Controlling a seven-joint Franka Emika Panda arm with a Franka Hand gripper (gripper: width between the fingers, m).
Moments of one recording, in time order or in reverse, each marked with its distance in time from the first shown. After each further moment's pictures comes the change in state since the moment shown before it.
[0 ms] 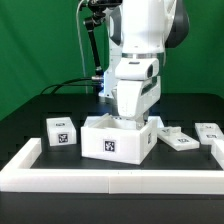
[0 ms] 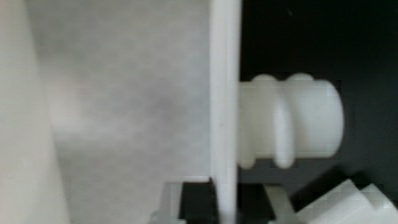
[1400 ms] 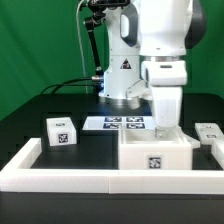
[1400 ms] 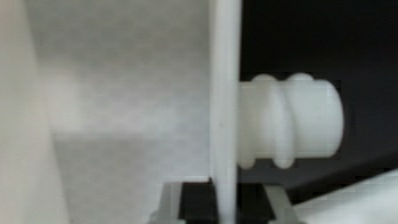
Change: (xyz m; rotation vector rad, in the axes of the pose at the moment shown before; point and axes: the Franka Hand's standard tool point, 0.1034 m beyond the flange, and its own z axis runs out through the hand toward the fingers) arm 0.067 0.052 0.000 -0.008 0.008 -0.357
